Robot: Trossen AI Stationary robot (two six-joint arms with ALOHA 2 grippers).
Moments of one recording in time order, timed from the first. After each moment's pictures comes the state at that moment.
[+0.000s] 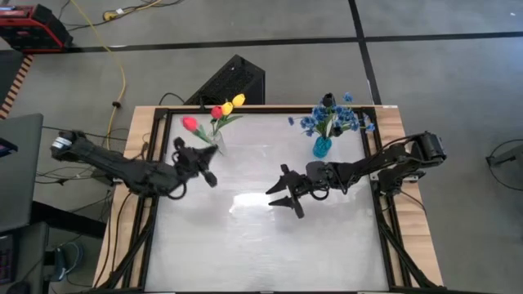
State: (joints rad) left arm -0.32 0.96 0.60 0.25 -1.08 -0.08; right arm 0.10 1.54 0.67 0.68 -0.19 0.19
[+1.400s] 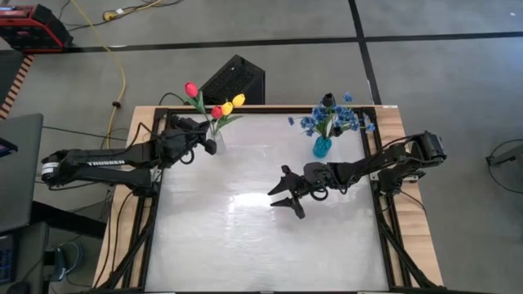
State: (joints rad) left arm 0.24 0.88 0.57 0.03 -0.72 -0.17; right arm 0.11 1.54 0.67 0.58 -0.18 0.15
